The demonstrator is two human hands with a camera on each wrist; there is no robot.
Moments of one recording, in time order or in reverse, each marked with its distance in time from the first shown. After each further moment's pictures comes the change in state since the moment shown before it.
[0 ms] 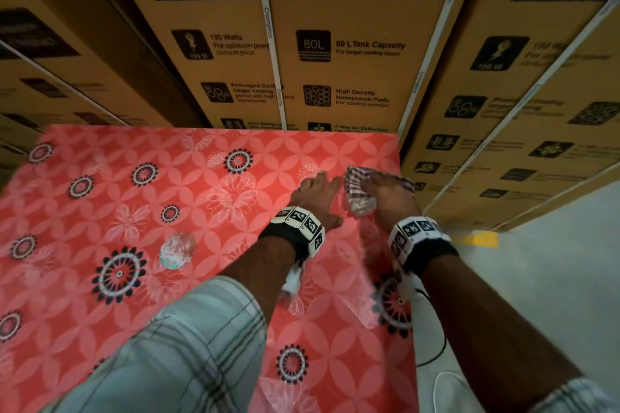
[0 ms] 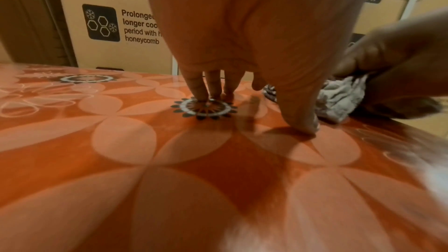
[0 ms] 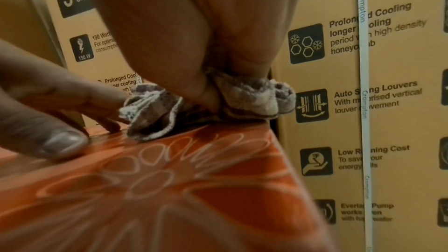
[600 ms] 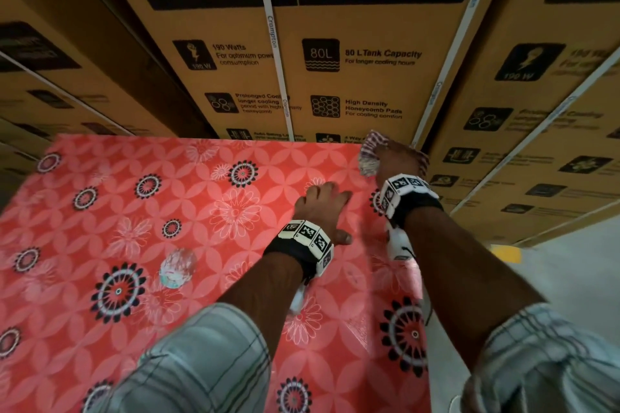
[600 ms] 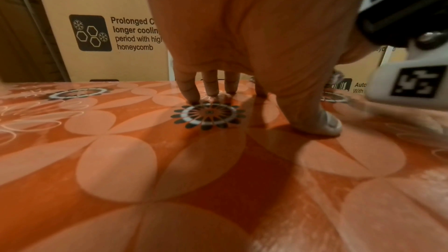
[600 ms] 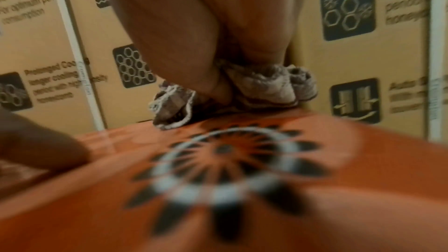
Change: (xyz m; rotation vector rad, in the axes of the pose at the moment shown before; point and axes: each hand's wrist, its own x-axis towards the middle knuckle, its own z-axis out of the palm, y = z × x) left_hand 0.021 -0.005 0.003 0.104 0.064 0.000; right_hand 0.099 0.012 -0.022 0.015 0.252 0.128
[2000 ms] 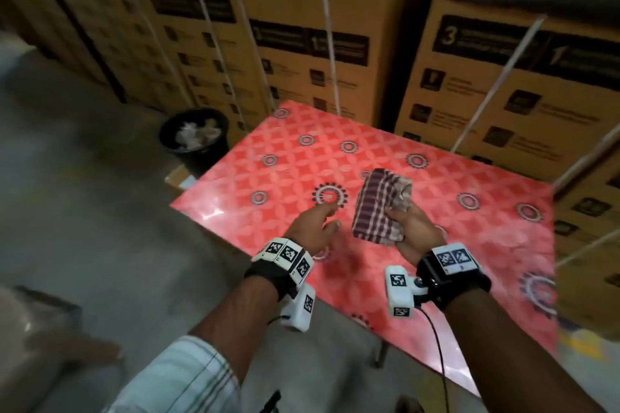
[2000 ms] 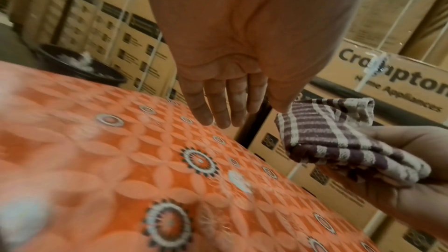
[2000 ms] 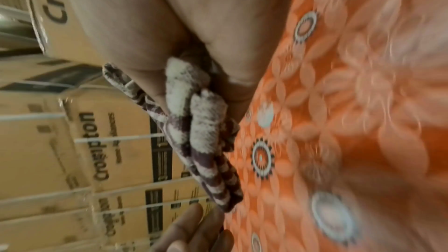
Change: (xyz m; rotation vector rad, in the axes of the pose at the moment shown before) left_hand -0.438 -0.206 0.008 -0.778 0.381 -0.293; right_hand -0.311 -0.346 -0.023 1.697 -0.515 0.126
